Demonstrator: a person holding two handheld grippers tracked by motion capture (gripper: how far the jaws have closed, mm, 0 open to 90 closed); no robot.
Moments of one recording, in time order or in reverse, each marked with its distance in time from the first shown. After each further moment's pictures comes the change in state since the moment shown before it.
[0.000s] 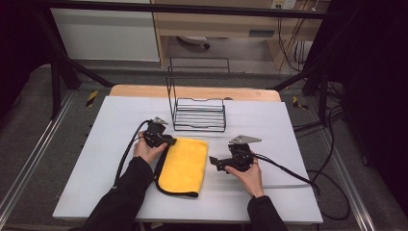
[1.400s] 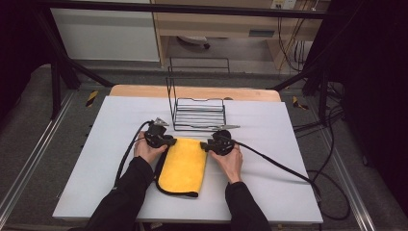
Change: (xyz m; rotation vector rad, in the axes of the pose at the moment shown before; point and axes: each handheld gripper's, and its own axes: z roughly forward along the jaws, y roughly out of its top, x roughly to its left) left arm -0.003 -0.002 0.001 -0.018 0.001 0.047; right arm -0.004 0.027 0.074 0.080 -0.051 0.105
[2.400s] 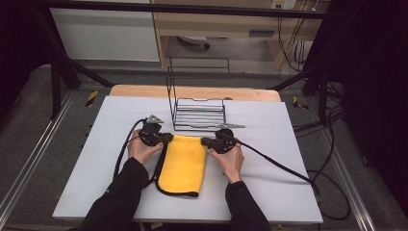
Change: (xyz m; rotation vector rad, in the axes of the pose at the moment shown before) left arm -0.003 0.005 -0.030 -0.075 -0.014 -0.027; right arm 0.010 0.006 -0.021 -0.093 0.081 0.075
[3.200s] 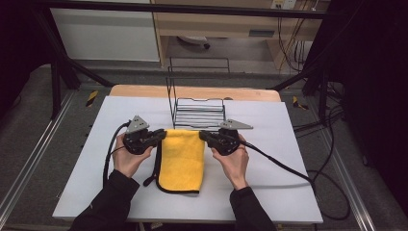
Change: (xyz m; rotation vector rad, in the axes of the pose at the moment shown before) left arm -0.037 -0.002 -0.081 -0.264 0.048 0.070; right arm 0.040 0.020 -0.053 -0.180 0.058 -0.167
